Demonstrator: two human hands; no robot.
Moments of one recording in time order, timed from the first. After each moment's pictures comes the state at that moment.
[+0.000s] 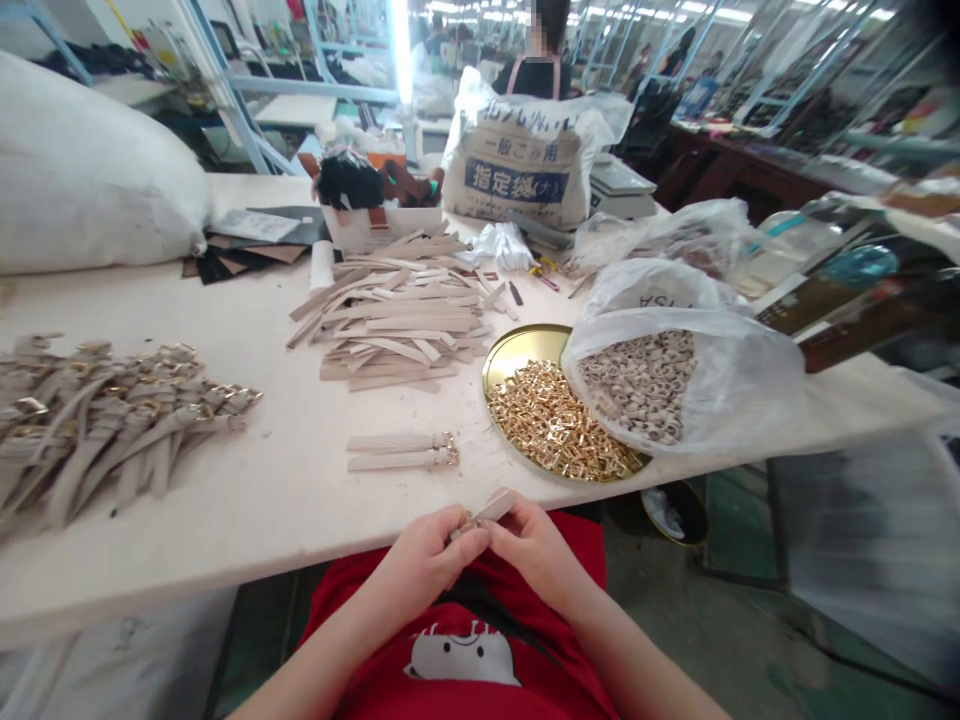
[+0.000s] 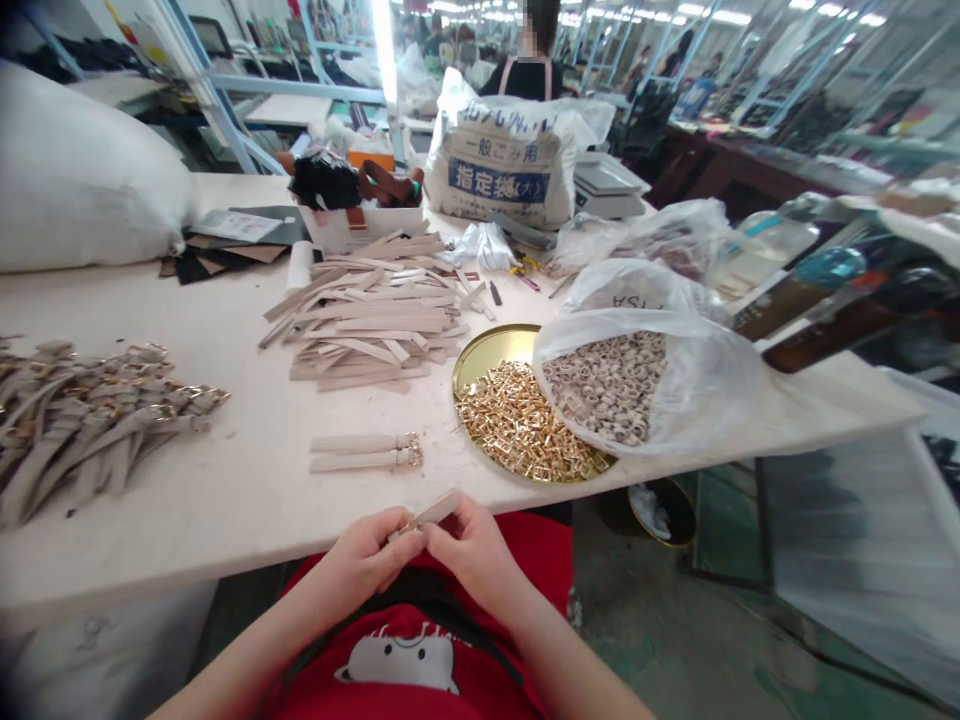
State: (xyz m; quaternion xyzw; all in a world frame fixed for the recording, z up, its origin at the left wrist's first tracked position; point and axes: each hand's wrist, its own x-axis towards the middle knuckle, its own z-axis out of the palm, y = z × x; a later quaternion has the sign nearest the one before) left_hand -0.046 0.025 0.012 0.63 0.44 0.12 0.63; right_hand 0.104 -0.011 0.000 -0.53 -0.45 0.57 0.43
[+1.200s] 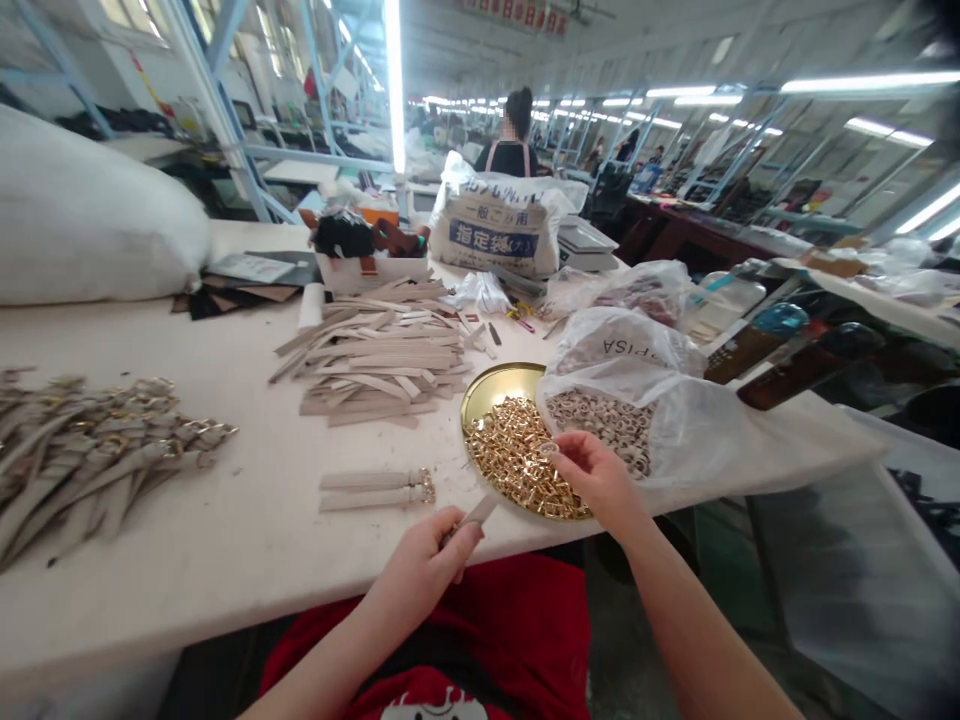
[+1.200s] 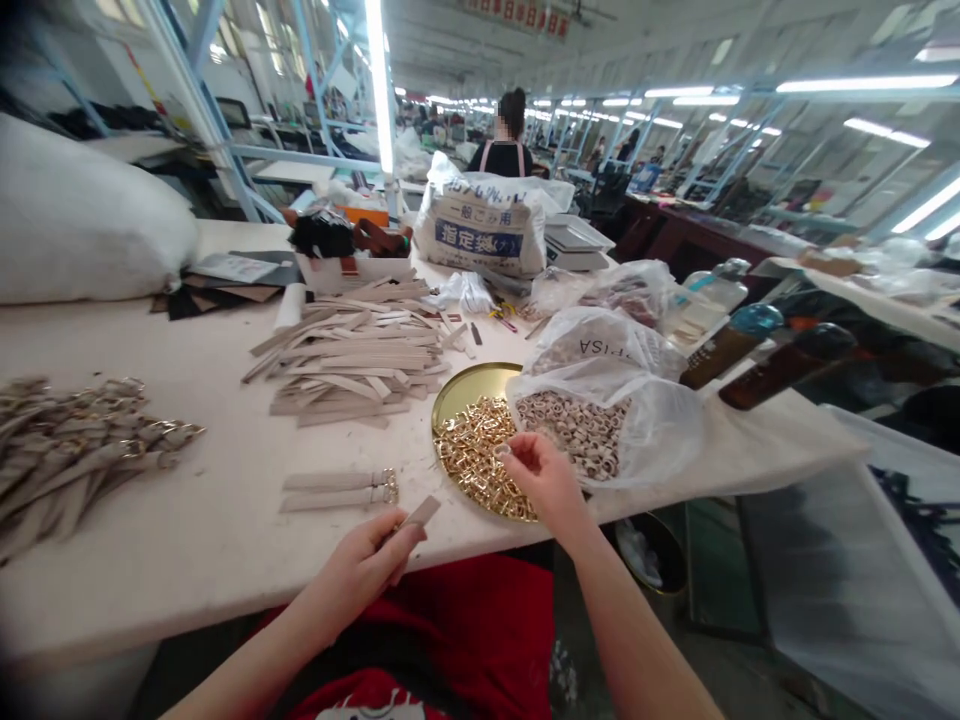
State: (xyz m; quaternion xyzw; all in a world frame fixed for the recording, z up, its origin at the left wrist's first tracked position) left_hand -0.007 0.039 0.020 0.64 0.46 0.18 0.58; right_hand 0.229 0.043 0.018 -0.65 -0.52 0.30 0.46
